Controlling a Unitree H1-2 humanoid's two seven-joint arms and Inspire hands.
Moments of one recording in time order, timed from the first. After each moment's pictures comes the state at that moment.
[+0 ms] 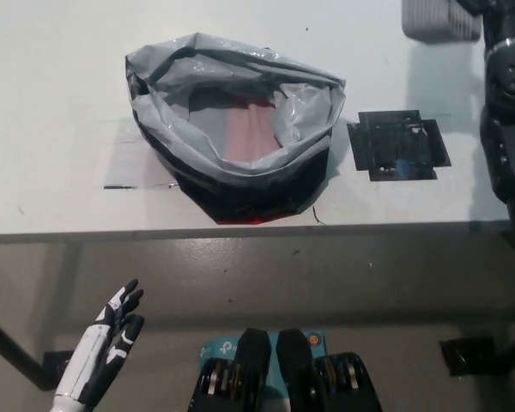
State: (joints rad) left_arm 0.09 0.23 -0.04 -0.14 0.10 -0.02 -0.10; right_arm -1.11 -0.21 -0.09 0.75 -0.19 0.09 -0.14
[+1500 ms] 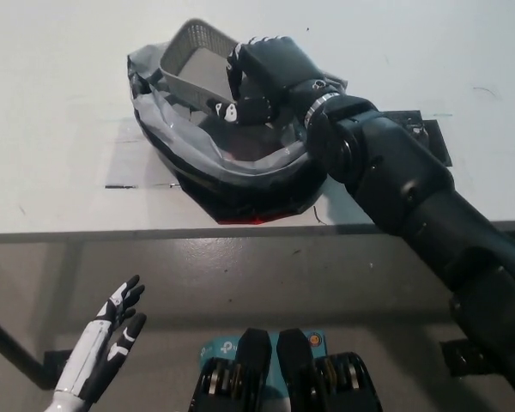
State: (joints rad) left_arm 0.08 0.24 -0.05 -0.14 0.13 -0.04 -0.10; right_arm -1.19 -0.09 0.62 0.99 -0.64 -0.15 -0.11
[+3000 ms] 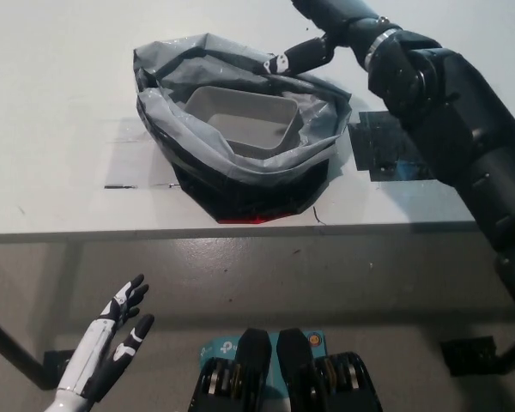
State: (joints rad) left_arm 0.08 0.24 -0.05 -0.14 0.13 -0.04 -0.12; right_arm -1.26 -0.19 0.39 0.97 -0.57 -0.22 0.11
